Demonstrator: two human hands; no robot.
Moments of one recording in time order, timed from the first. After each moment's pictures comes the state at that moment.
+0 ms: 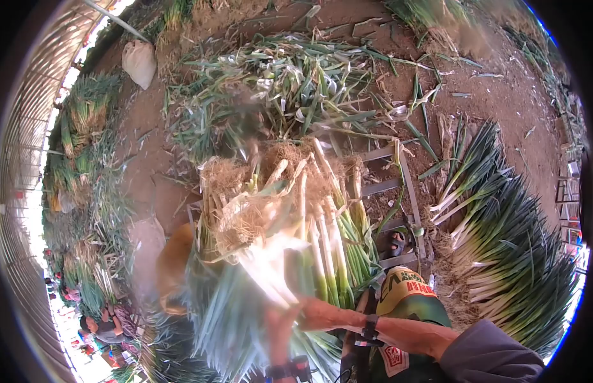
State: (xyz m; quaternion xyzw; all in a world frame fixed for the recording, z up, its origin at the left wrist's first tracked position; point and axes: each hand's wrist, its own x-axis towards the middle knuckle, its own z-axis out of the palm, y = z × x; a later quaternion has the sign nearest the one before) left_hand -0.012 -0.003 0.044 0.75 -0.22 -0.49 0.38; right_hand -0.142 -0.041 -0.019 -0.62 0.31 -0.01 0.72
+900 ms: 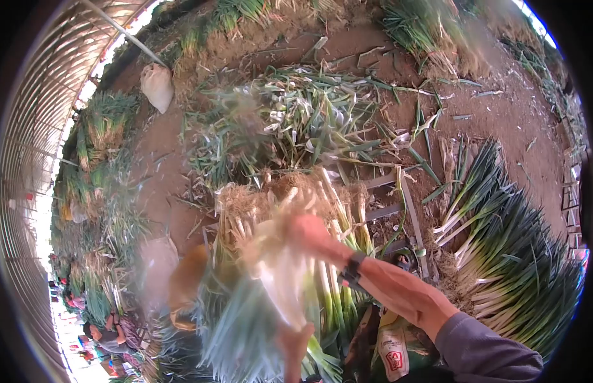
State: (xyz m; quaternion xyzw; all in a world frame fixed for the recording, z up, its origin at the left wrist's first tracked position) left_hand -0.047 0.008 0.089 0.86 -0.28 -0.35 0.23; right_hand -0.128 -0.286 0.069 -0.74 0.45 -0.27 0.43
